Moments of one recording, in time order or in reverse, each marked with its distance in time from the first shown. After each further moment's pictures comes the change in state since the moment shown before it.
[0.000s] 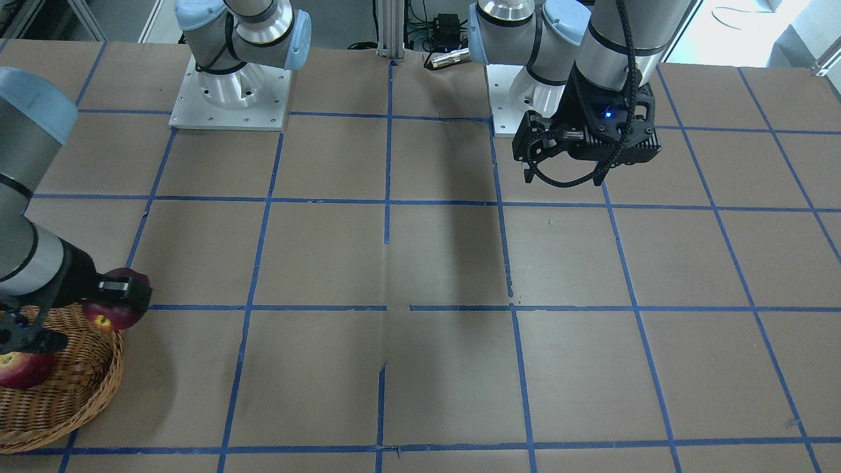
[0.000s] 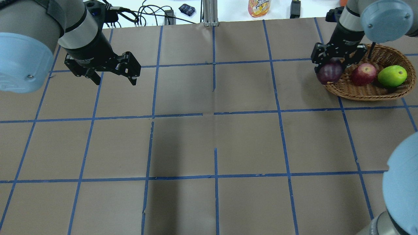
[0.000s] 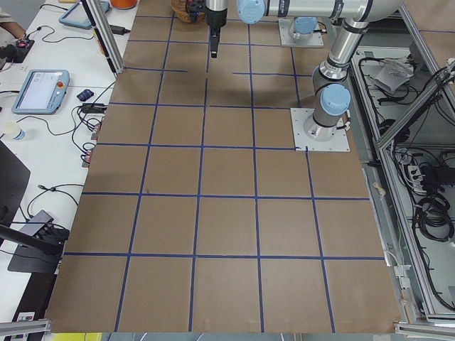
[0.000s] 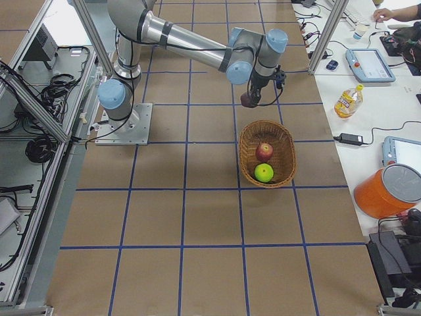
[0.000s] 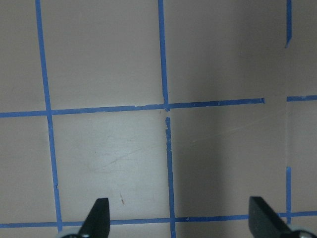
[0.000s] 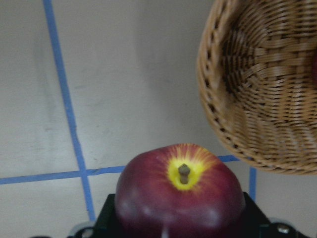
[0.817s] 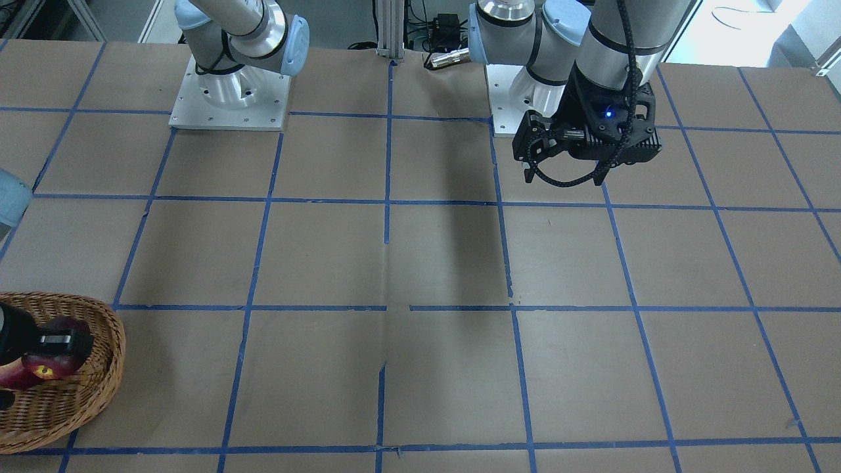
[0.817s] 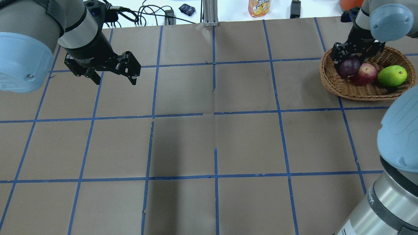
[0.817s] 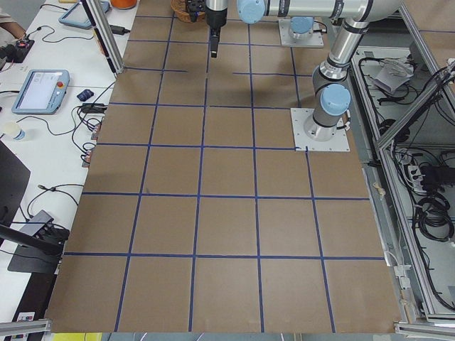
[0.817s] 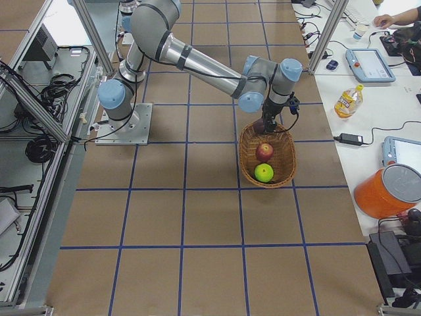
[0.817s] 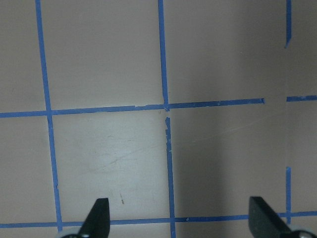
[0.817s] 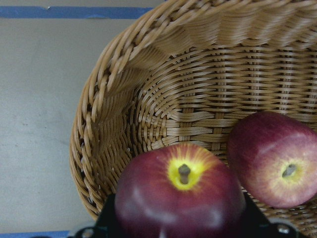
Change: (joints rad) left arm 0.001 0.001 0.001 0.000 0.000 0.000; right arm -0.058 0.170 -0.097 -0.078 -0.073 -0.124
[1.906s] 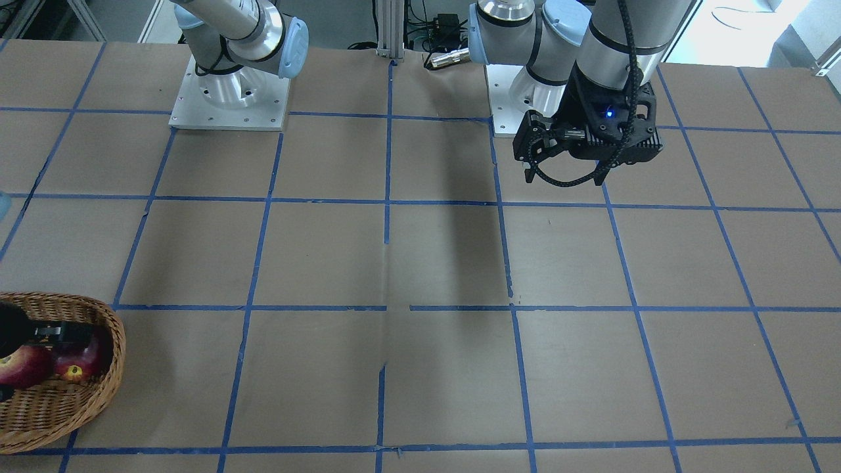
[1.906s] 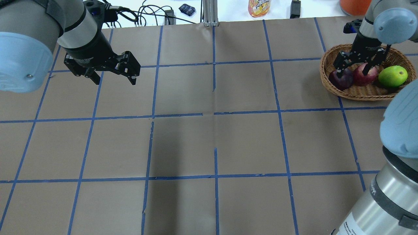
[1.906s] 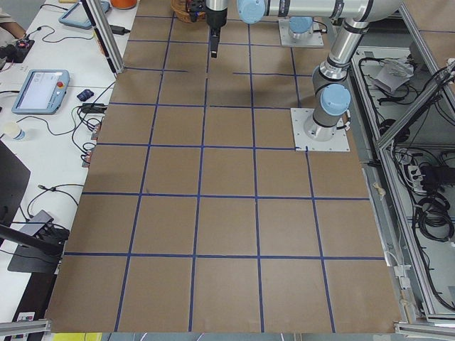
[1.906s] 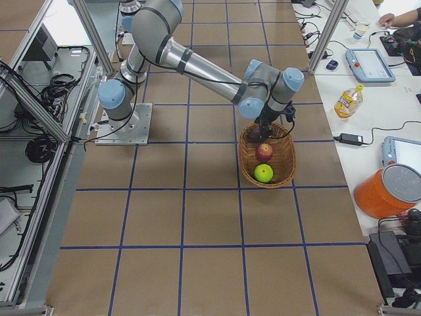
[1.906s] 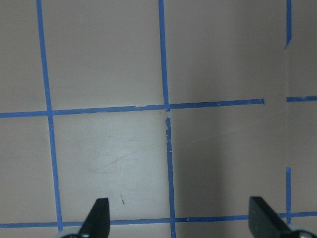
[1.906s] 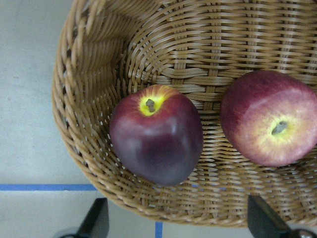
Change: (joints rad) left arm 0.001 0.000 0.000 0.000 0.000 0.000; right arm -0.036 -0.022 -0.040 0.165 0.008 -0.050
